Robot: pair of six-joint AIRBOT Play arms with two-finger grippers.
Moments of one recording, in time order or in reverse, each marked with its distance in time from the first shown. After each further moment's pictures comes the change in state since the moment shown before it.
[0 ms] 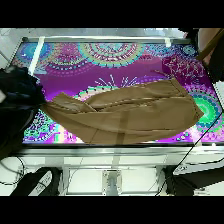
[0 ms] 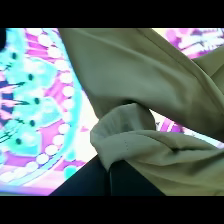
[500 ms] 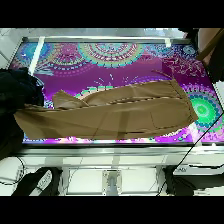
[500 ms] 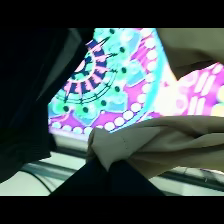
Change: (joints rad) left arm 0.038 -0.054 0.140 0.253 -0.233 0.070; right arm -0.002 0.105 -0.039 0.240 -0.002 -0.021
